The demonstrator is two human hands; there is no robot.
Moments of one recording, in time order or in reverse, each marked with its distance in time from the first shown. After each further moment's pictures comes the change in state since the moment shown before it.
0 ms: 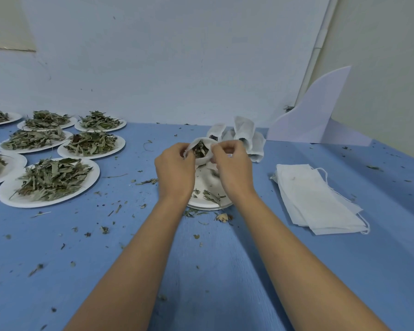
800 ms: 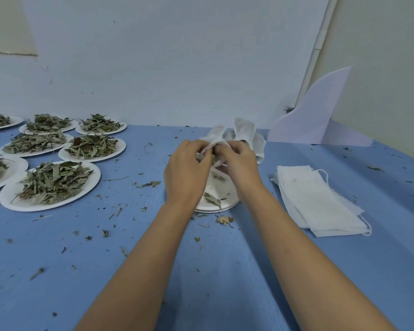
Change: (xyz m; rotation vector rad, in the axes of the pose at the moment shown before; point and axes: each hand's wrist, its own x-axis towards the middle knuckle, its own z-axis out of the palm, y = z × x) left_hand -0.010 0.009 0.004 0.112 -0.057 0.234; right_hand 0.014 -0.003 -0.011 0.151 -0.049 0.143
